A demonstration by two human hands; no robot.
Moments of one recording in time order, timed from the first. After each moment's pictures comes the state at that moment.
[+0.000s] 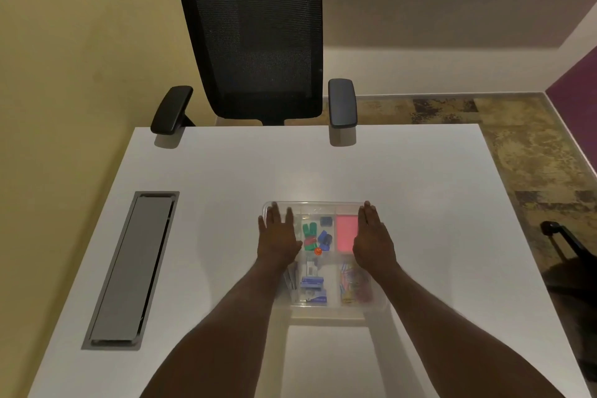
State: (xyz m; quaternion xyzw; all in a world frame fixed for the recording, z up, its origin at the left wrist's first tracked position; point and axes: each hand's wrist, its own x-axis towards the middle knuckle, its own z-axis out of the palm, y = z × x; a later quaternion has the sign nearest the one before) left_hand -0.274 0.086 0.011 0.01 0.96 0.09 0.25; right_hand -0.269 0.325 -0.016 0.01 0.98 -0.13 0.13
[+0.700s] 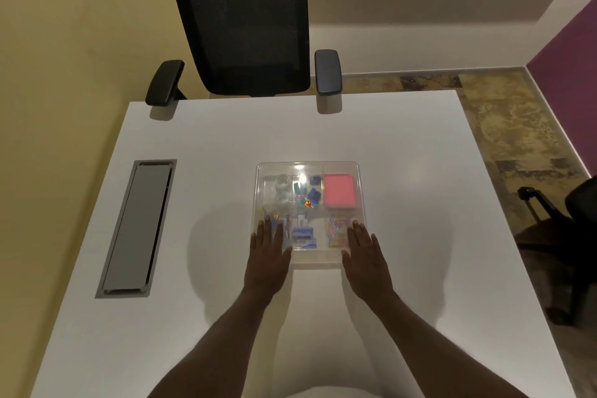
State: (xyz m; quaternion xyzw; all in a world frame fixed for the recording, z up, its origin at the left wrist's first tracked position) left_hand -0.100 0.080 -0.018 0.02 0.97 0.20 0.14; right_hand -0.088 0.336 -0.019 -0.06 0.99 -0.11 0.09
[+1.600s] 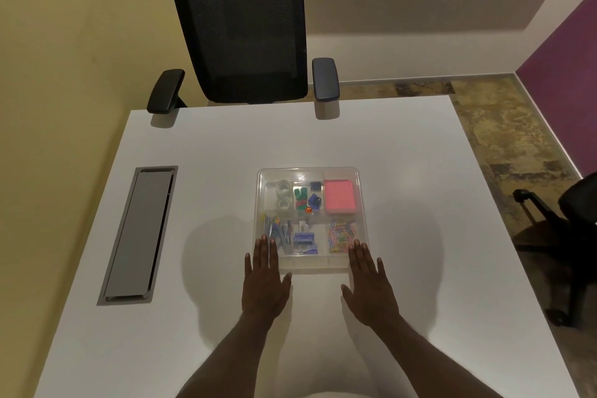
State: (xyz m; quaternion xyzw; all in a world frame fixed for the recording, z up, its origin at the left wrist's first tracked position) left_hand -0.056 0.069 -0.036 0.01 0.98 0.12 0.13; right_hand -0.042 0.333 -0.016 -0.04 0.98 -0.10 0.16
